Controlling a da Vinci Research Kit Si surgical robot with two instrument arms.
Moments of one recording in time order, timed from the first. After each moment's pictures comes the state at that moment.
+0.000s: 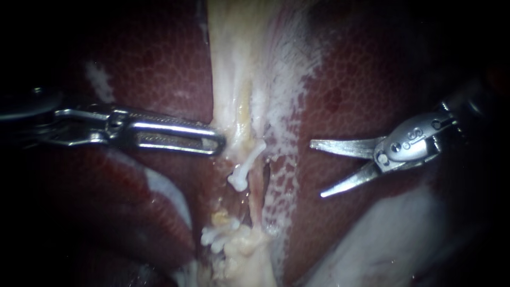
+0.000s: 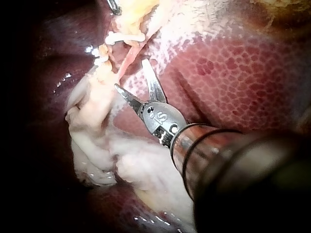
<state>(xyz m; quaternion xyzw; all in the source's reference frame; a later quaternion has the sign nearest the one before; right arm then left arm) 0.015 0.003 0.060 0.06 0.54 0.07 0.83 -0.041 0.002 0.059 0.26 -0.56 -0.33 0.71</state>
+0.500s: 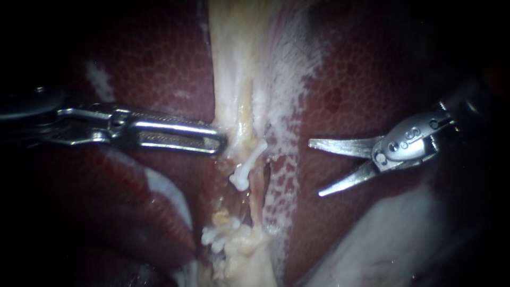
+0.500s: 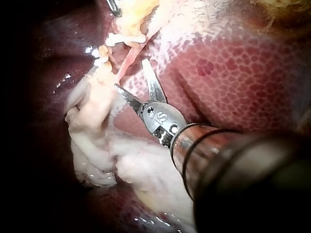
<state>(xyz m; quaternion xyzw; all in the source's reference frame) 0.015 0.002 0.060 0.06 0.54 0.07 0.83 -0.042 0.002 0.059 0.26 -0.57 -0.33 0.71</state>
